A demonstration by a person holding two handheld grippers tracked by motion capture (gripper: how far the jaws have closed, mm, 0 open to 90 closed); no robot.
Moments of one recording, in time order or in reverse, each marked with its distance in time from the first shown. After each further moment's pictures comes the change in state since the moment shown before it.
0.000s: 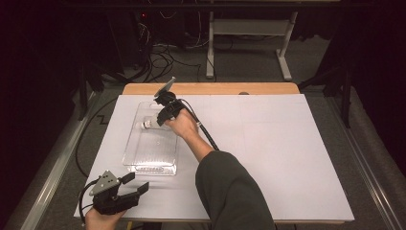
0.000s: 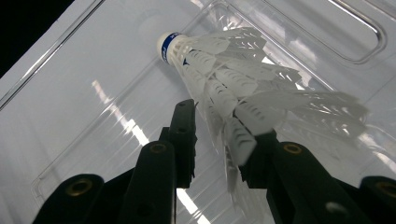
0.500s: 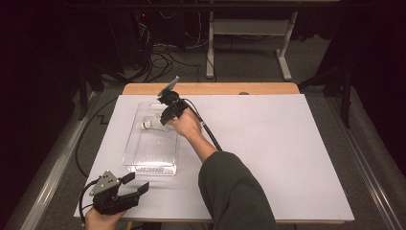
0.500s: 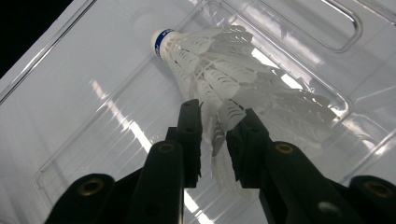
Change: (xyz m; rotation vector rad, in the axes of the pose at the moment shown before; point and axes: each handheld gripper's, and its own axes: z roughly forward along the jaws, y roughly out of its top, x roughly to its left) left arm 0.000 0.000 0.000 0.001 -0.002 0.001; right arm -0.006 -0.006 -0.008 -0.006 0.002 0.005
